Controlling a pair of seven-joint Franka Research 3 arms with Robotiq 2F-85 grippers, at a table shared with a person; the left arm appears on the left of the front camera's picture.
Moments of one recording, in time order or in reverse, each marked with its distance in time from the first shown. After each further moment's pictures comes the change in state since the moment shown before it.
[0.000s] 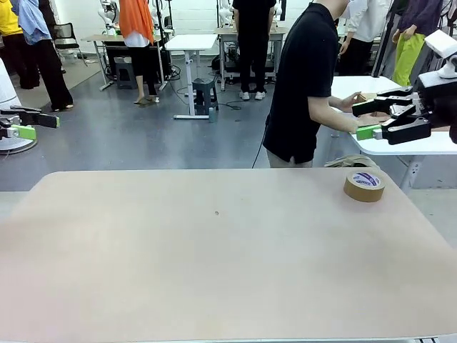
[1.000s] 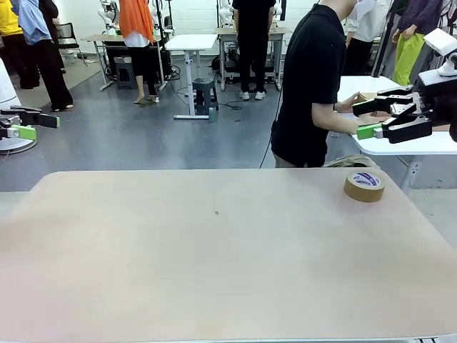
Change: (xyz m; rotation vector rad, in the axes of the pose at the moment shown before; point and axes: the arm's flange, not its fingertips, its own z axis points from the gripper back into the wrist) left arm 0.001 -0.001 -0.001 0.001 0.001 -0.002; right arm 0.004 0.004 0.002 0.021 -0.009 0.024
